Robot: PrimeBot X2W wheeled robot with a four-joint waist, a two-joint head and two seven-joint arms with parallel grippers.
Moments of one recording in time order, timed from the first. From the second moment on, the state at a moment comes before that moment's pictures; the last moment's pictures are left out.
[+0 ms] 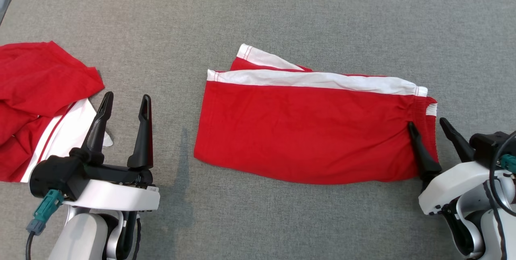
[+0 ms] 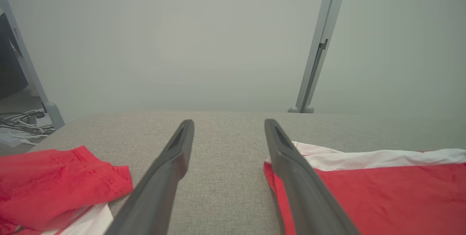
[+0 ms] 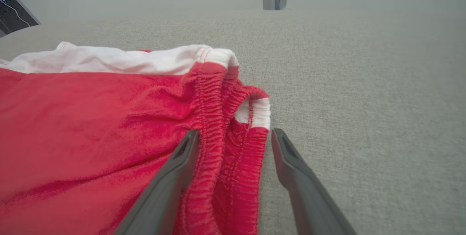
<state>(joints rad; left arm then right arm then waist) -0.19 0.24 -0.20 0.01 -0.40 0.05 -0.26 -0.20 -0.11 0.00 0.13 0.20 0.13 0.11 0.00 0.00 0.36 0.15</state>
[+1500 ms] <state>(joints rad) -0.21 0.20 -0.12 0.05 -0.36 0.00 -0.26 -0.21 -0.21 0.03 0.11 0.74 0.13 0.26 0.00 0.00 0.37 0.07</state>
